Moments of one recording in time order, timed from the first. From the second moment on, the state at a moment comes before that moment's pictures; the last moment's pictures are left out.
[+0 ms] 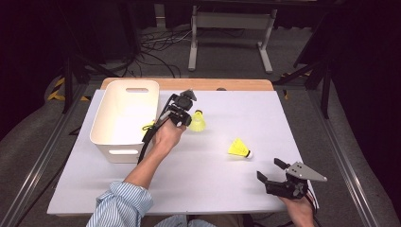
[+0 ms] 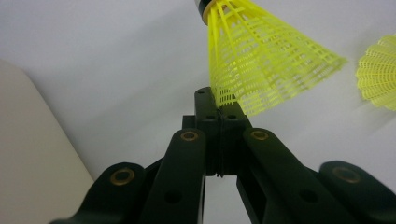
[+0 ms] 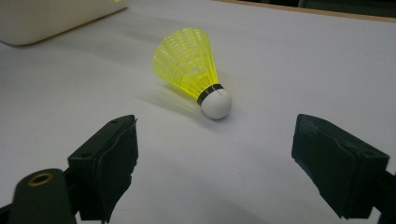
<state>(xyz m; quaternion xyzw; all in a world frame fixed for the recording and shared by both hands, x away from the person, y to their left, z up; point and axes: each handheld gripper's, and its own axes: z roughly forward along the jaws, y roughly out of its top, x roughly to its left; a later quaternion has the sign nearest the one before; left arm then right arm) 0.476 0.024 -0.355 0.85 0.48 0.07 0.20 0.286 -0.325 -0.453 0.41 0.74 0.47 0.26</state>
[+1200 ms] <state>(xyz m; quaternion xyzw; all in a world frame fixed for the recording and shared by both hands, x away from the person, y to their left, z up) 0.477 0.037 -0.338 0.86 0.47 0.06 0.21 0.286 -0.325 -0.453 0.41 0.74 0.47 0.26</state>
